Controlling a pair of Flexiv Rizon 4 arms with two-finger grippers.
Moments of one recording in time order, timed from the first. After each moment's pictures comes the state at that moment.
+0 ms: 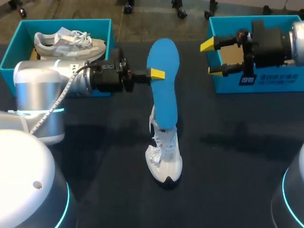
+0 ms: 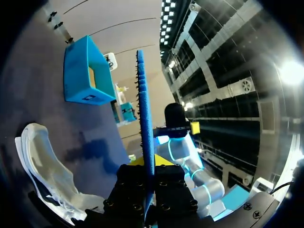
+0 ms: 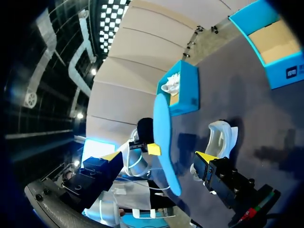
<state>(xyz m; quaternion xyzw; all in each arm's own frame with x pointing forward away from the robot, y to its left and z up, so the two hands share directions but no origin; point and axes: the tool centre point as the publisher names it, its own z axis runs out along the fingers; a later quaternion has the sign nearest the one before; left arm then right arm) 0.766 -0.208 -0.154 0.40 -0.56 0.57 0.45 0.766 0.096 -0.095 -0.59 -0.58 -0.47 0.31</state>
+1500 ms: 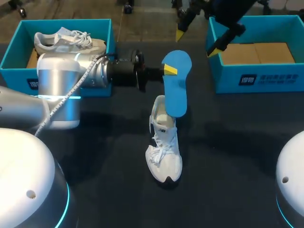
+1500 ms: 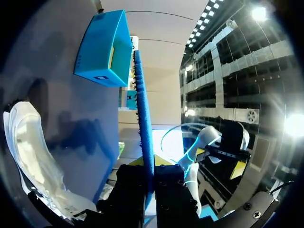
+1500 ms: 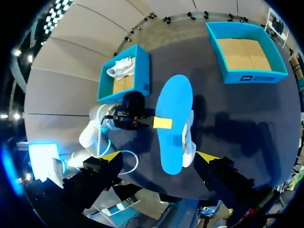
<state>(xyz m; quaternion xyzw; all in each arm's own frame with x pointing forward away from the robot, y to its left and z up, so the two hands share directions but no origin) 0.799 -0.242 -0.170 0.47 -0.50 0.46 0.56 0.762 0.133 -0.051 -0.71 -0.67 -0.17 0.15</state>
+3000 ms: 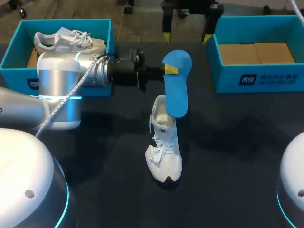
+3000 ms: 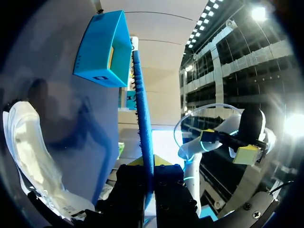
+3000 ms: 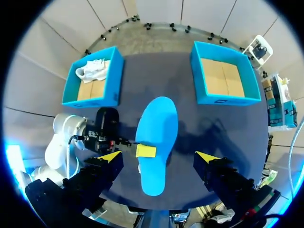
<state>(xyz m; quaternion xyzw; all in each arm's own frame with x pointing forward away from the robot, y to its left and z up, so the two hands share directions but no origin) 0.798 -0.244 -0.168 0.47 -0.50 0.46 0.56 0.812 0.136 -0.068 -0.71 -0.70 -0.07 -0.01</state>
